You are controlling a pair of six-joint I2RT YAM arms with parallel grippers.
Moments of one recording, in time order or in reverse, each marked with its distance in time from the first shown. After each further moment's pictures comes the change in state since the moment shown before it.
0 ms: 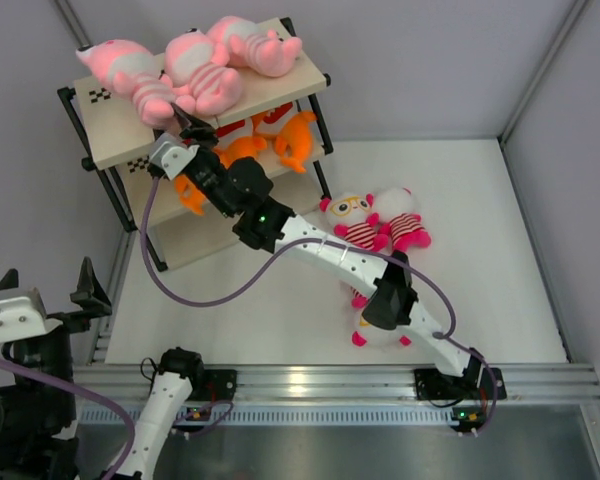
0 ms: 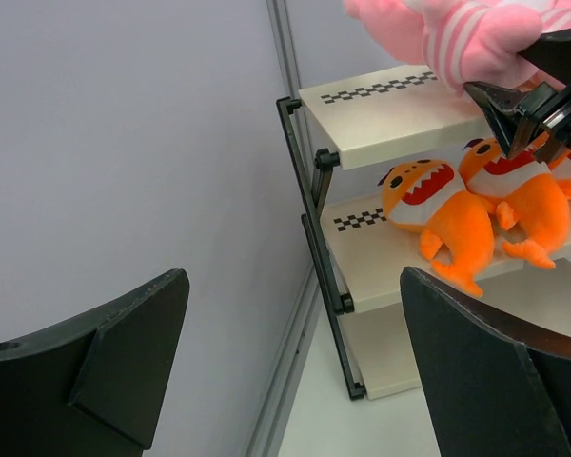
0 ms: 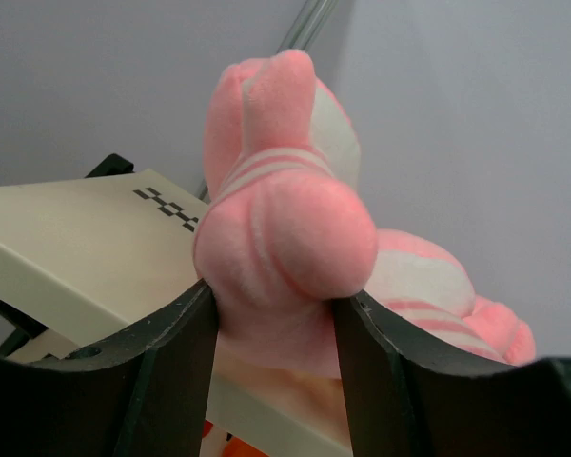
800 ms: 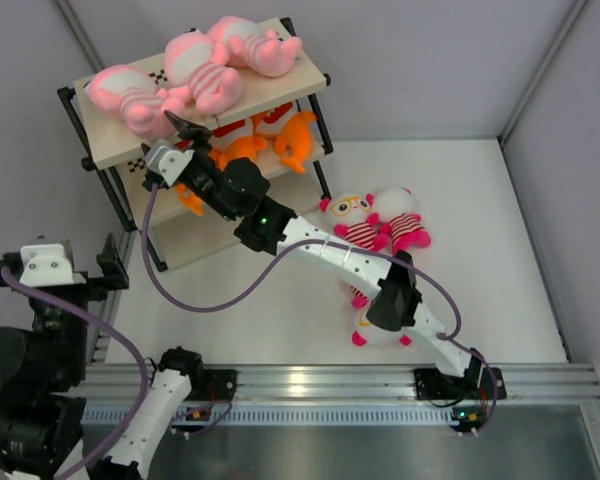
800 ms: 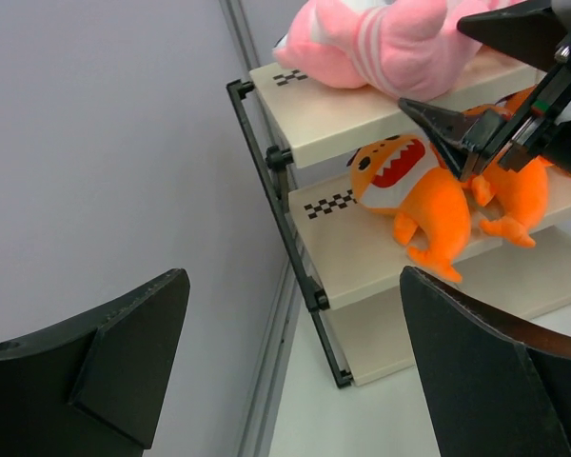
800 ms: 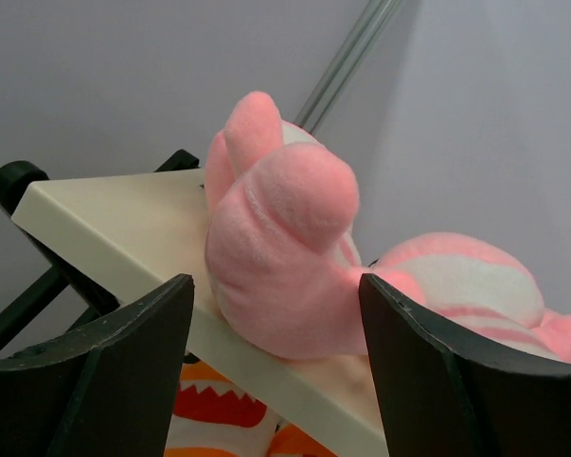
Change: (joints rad) left arm -0.012 0.092 -0.022 0.008 0.041 0.001; right arm 0.005 -0.031 -0.045 -0.064 -0.064 0.082
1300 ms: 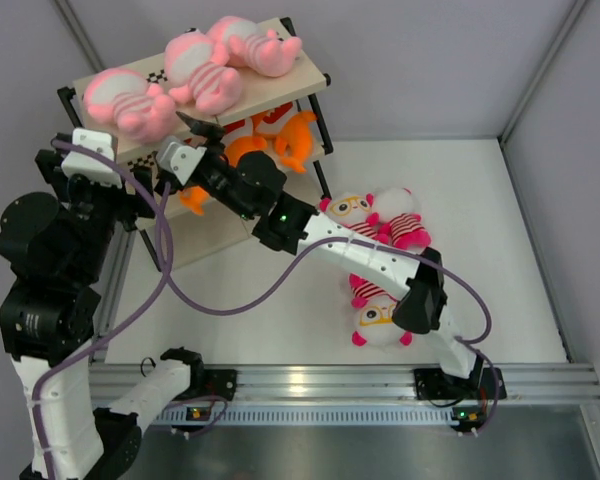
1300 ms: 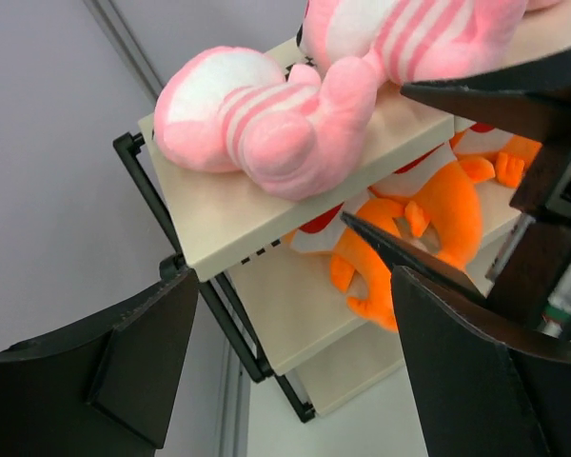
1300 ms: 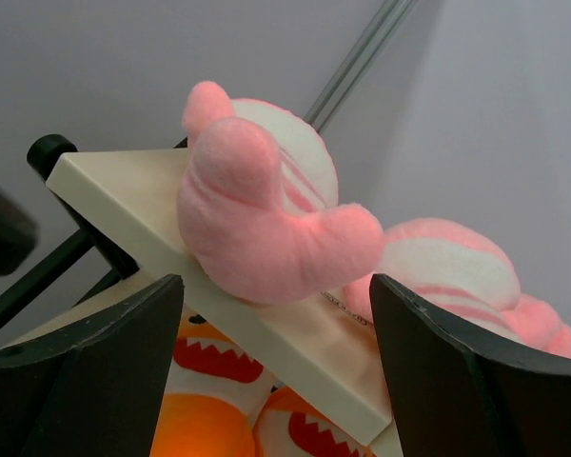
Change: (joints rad) left arm -0.002 0.402 0.221 0.006 0.171 -0.016; right arm 0.000 -0.190 -0.210 -0.088 -0.033 0.026
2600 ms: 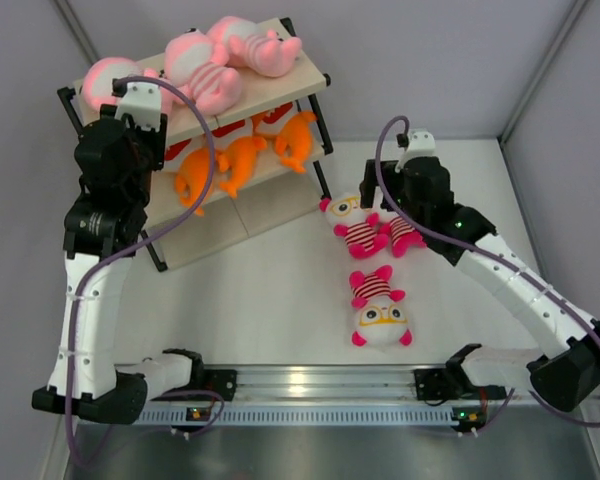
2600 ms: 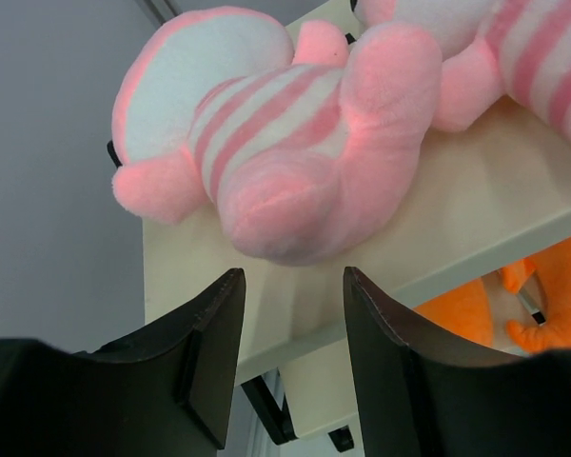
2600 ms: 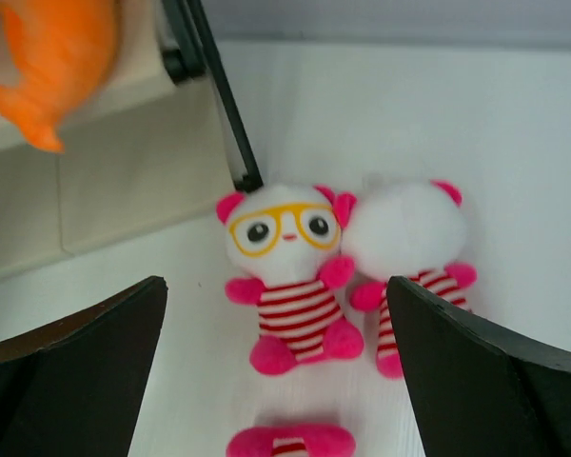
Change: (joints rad) left arm 0.000 0.309 -0.018 0.226 -0.201 0.061; right arm -0.534 -0.945 -1.031 -0.595 0.230 0.952
